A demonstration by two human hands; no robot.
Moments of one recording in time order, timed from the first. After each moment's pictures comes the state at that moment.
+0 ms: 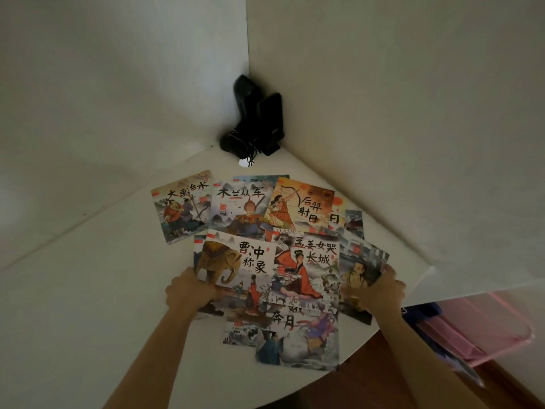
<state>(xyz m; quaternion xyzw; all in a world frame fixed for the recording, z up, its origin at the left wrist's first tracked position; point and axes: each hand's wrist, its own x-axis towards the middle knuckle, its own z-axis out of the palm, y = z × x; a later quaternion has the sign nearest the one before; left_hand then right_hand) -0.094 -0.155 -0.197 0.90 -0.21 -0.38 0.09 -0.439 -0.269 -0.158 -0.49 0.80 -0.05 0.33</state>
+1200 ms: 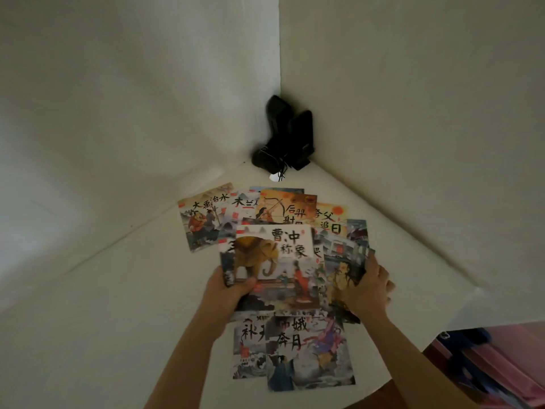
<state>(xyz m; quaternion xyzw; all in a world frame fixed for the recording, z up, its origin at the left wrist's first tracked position) -0.116 -0.148 -0.118 0.73 -0.20 -0.48 0.45 -0.354 -0.266 -0.166 -0.58 0.73 -0.10 0.34</state>
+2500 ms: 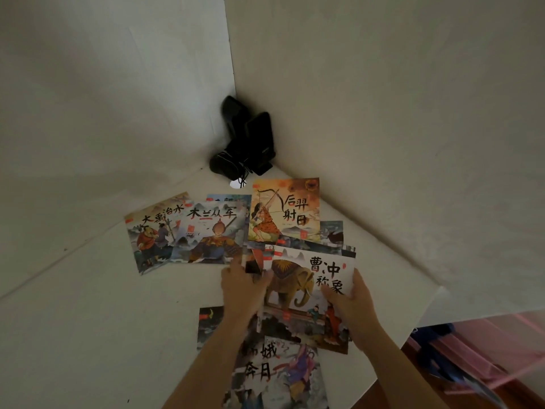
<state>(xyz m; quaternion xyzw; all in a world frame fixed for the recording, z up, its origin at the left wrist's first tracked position) -0.185 -0.241 -0.178 0.83 -0.31 -0.36 0.30 -0.393 -0.275 -0.174 -0.42 0.64 -0.28 0.58</state>
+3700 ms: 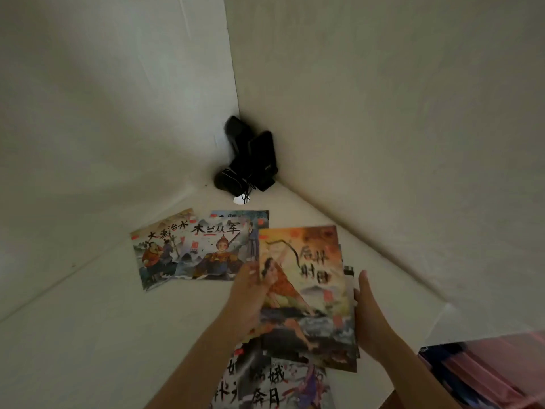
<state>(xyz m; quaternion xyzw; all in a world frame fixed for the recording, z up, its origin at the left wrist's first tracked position) -0.187 -0.255 -0.127 0.67 -0.20 -0.53 0.48 -0.403 -0.298 -0.154 -0.24 0.53 -0.24 0.77</state>
